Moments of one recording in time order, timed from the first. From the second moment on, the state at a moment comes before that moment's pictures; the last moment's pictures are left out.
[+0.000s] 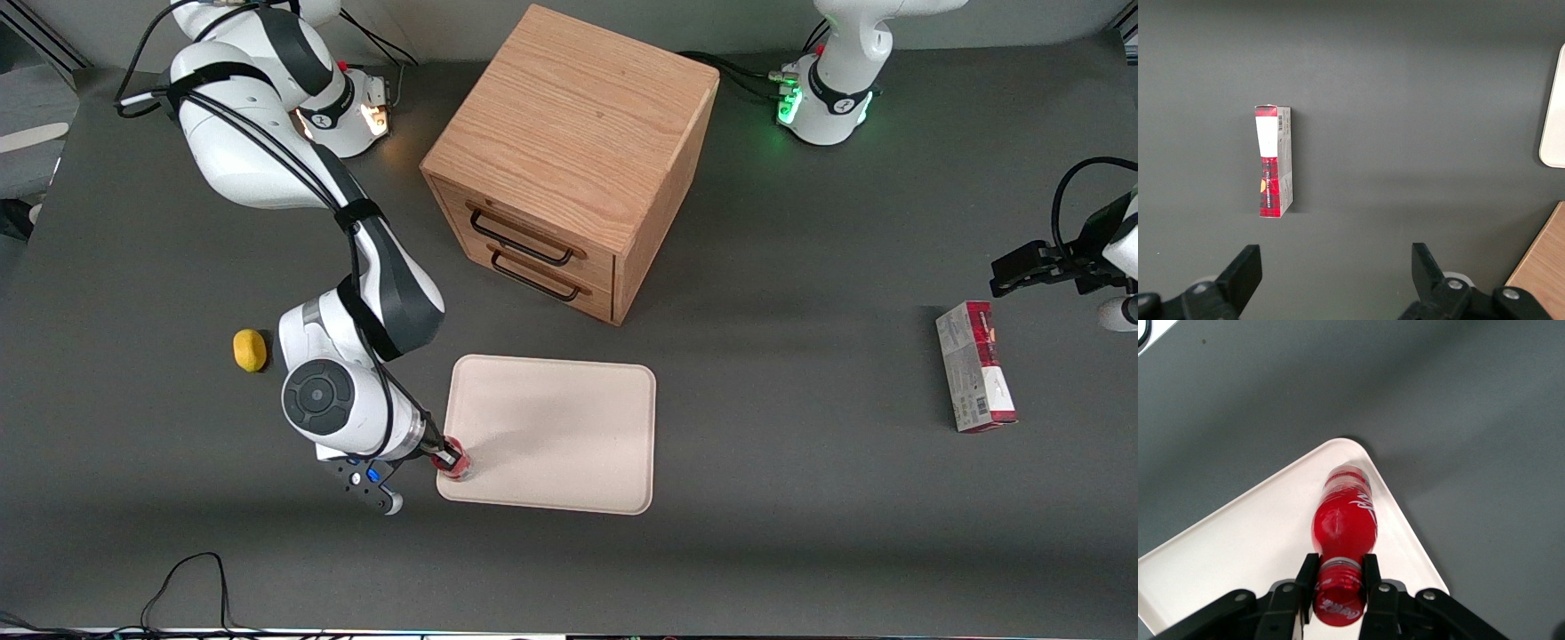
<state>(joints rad) 0.30 0.93 0.15 -0.90 -0.09 1.83 1.06</state>
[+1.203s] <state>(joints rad) 0.31 0.93 0.16 -0.89 -0.09 1.83 1.07</state>
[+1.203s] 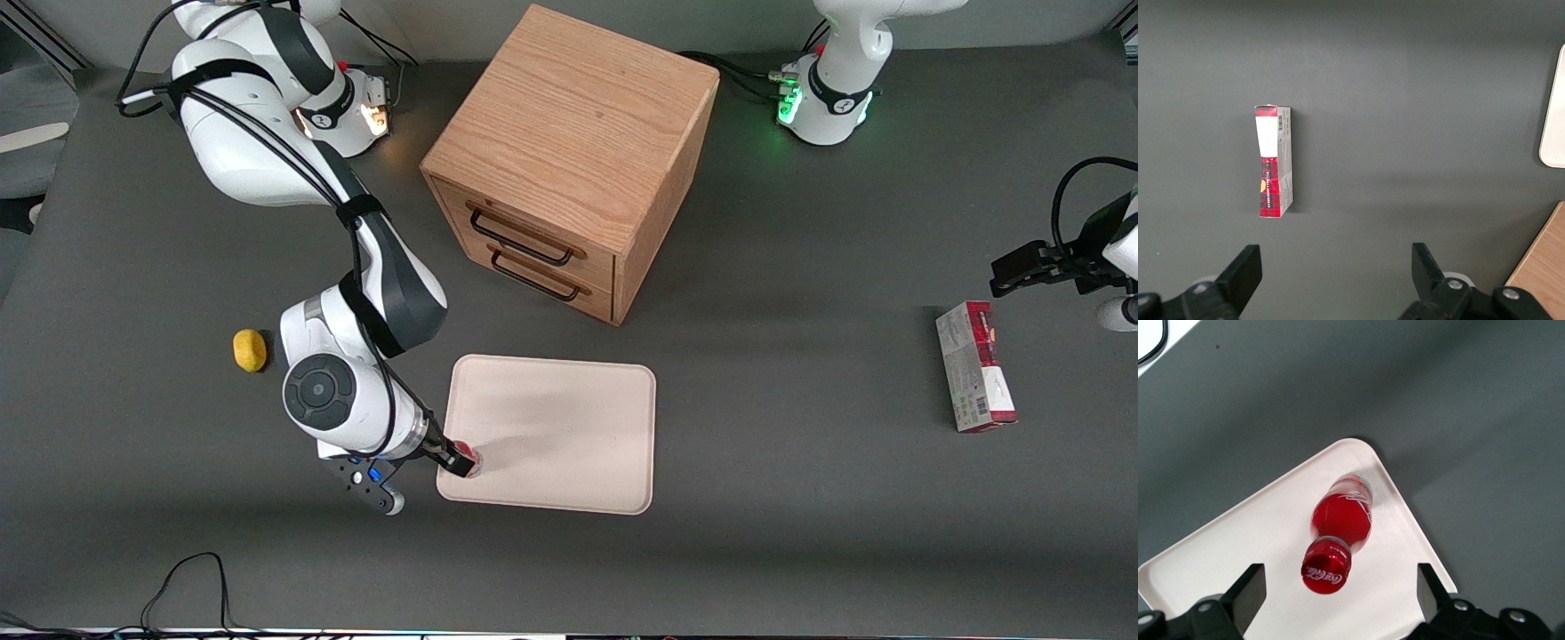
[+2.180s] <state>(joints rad) 0.11 0.23 0.12 -1.53 -0.01 1.61 0.42</state>
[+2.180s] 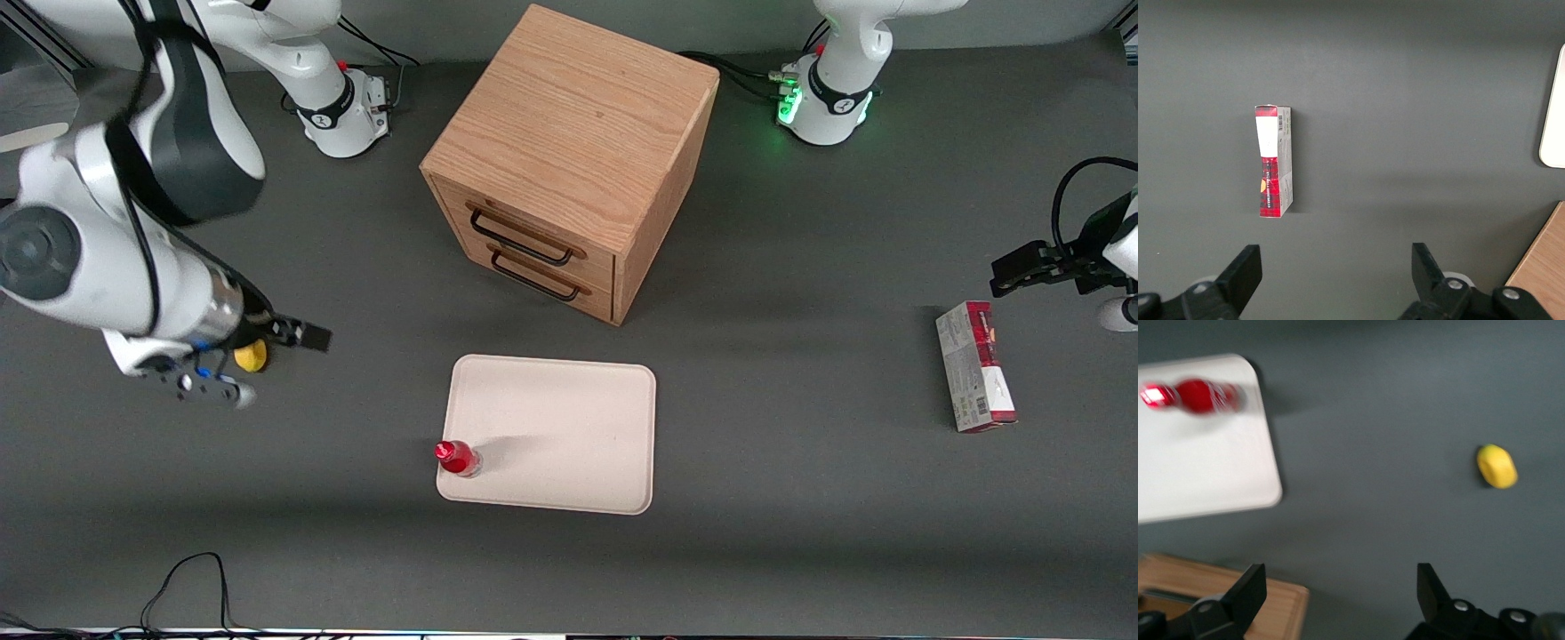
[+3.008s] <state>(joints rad) 0.27 -0.20 -0.18 -1.88 -0.01 1.60 0.05</state>
